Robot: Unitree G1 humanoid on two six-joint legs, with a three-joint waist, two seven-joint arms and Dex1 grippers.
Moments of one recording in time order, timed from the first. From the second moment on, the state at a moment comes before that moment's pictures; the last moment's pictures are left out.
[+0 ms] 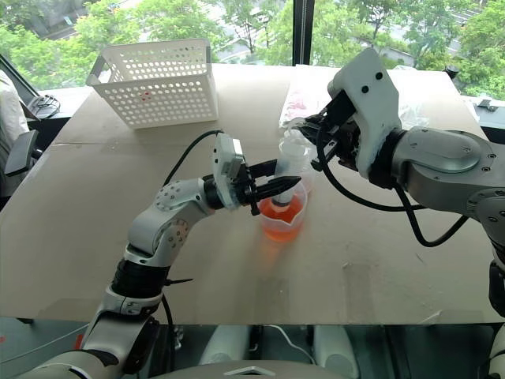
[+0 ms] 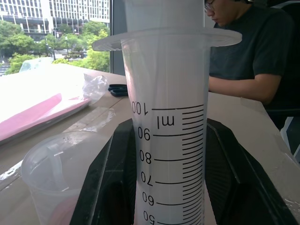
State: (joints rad) left arm -0.50 0.34 -0.16 -0.17 -0.50 0.41 -0.88; right arm -0.86 -0.95 0.08 -0.61 1.30 1.06 -0.09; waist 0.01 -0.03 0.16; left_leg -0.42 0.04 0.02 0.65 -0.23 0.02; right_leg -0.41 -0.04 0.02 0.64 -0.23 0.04
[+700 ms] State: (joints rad) left arm -0.49 0.31 -0.14 -0.19 -0.55 0.38 -0.93; right arm -0.80 -0.95 -0.10 -0.61 1.44 1.06 -0.08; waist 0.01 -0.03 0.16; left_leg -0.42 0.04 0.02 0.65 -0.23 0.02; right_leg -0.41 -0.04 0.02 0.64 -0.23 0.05
